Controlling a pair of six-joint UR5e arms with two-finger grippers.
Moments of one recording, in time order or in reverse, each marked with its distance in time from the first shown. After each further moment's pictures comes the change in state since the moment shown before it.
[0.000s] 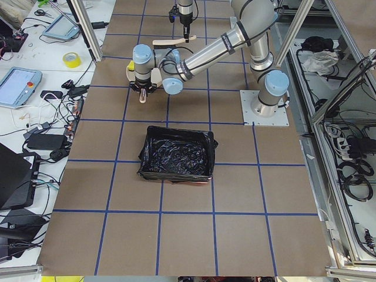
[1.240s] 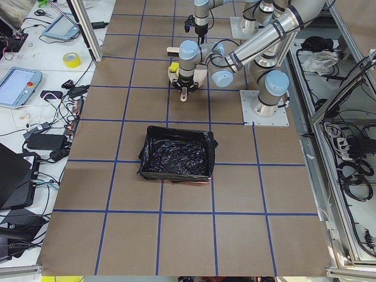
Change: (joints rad) left arm 0.039 0.331 -0.460 0.075 0.079 0.156; right arm 0.167 -0.007 0.122 -0.148 -0.004 0.239
